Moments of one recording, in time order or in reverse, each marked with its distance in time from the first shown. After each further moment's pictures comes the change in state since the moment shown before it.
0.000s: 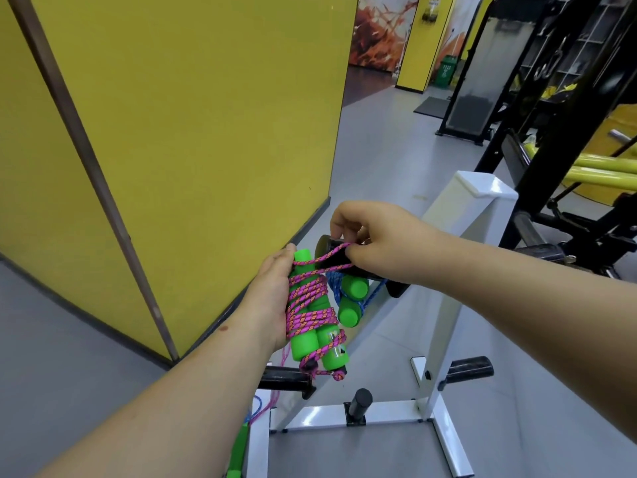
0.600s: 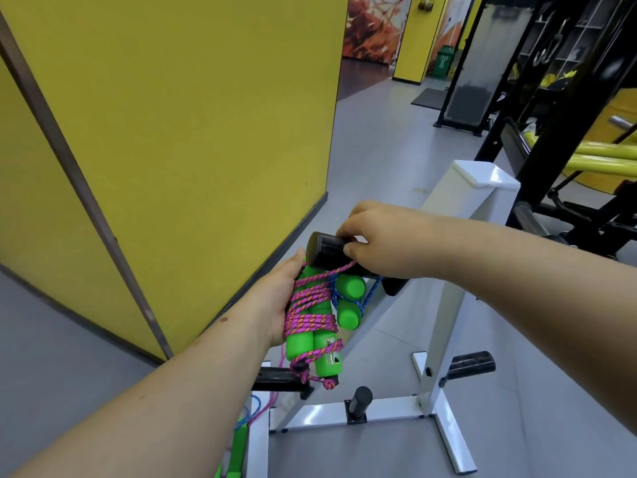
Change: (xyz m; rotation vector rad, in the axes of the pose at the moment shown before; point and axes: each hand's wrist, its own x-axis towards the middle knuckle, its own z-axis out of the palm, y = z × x) left_hand 0.017 -0.007 0.007 0.073 -0.133 -0.218; right_hand 0.001 -0.003 -0.012 -0.407 -0.255 0.117
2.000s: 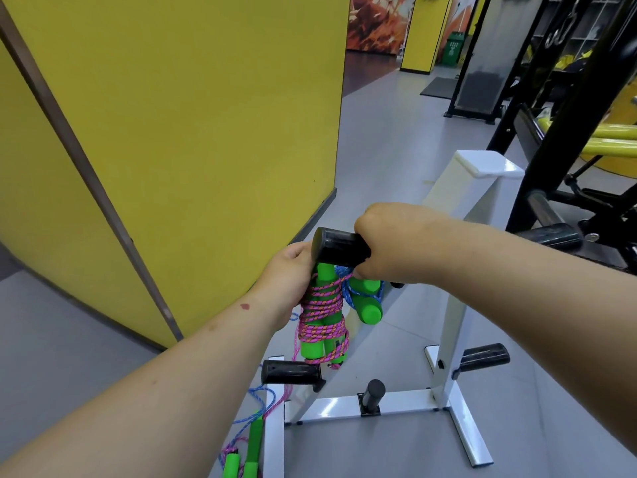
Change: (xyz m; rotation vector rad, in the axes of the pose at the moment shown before) left_hand -0.030 0.010 0.022 0.584 0.132 0.416; right_hand 0.004 0.008 0.016 -0.245 0.136 -0.013
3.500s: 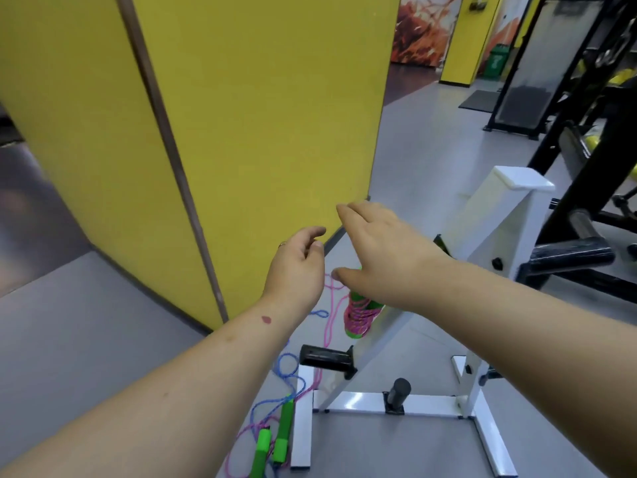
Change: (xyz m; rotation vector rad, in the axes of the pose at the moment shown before) left_hand -0.065 0.014 -0.047 0.355 0.374 0.322; right_hand -0.021 -0.078 -0.005 0.244 0.271 -0.123
